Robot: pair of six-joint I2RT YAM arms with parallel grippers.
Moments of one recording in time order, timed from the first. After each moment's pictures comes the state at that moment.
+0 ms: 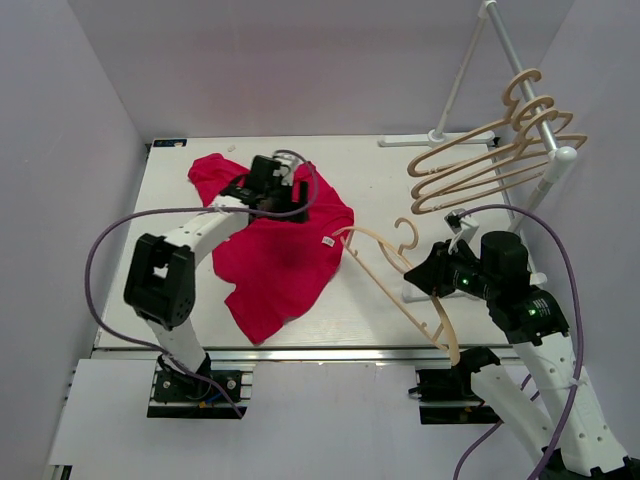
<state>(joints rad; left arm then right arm) -0.38 1.71 1.27 -0.36 0.11 -0.26 0.34 0.63 0.84 -0.77 -0.50 0.27</state>
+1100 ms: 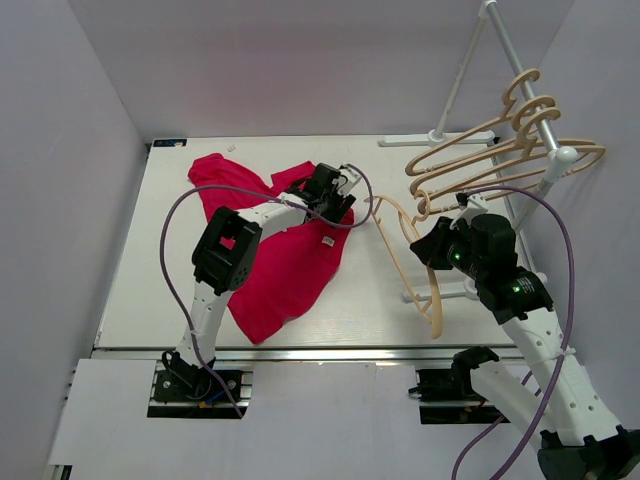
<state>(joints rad) -0.62 2.22 1.66 -0.22 -0.06 0.19 0.34 0.75 0.84 -0.56 -0.18 0.41</state>
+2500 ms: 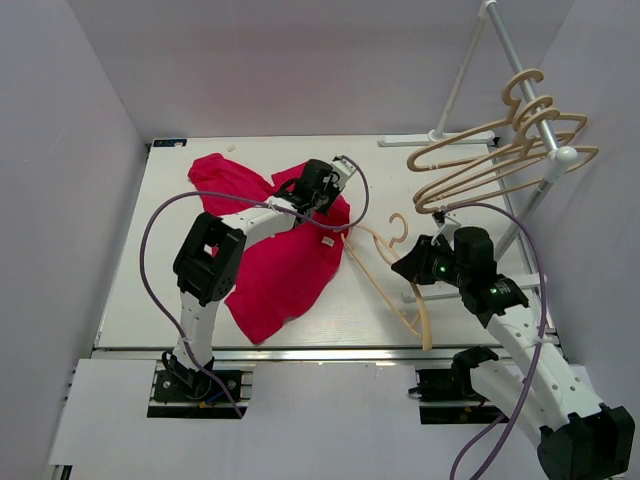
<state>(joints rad) -0.62 2.07 1.51 -0.04 -0.09 0.22 0.34 0.79 0.61 -0.37 -0.39 0.44</state>
